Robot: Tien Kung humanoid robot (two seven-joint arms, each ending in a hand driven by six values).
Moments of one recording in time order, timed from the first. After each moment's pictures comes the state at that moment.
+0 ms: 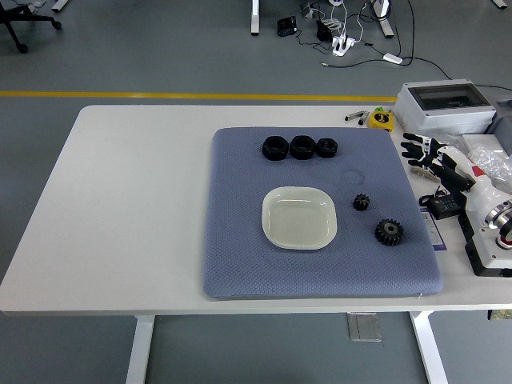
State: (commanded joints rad) left arm -0.11 0.11 -0.50 -0.22 0.75 0.20 0.15; right arm 0.58 -0.51 0.89 1.02 -1.05 0.13 0.26
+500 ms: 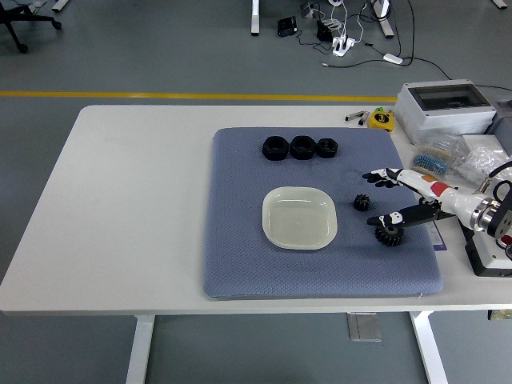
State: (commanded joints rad) left arm -0.11 0.11 -0.50 -0.22 0.75 0.20 0.15; right arm 0.64 -0.51 0.79 0.99 -1.64 0.18 0.30
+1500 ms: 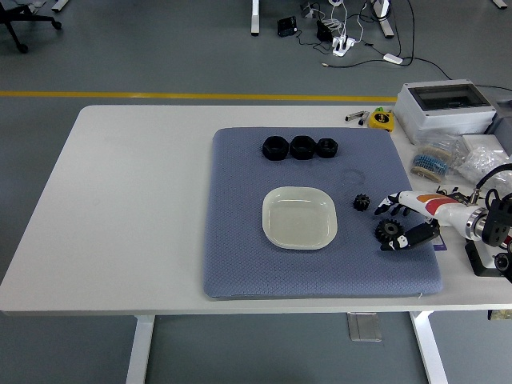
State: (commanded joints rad) left arm -0.11 0.12 -0.50 -0.22 0.76 0.20 0.15; right arm 0.66 -0.47 0.74 0.89 -1.84 0.13 0.28
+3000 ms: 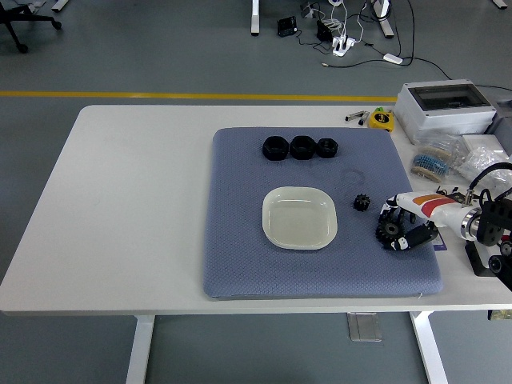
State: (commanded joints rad) left arm -0.11 0.11 -0.50 -0.22 0.75 0.20 0.15; right arm 0.68 -0.45 0.73 0.86 -1.93 0.10 0.27
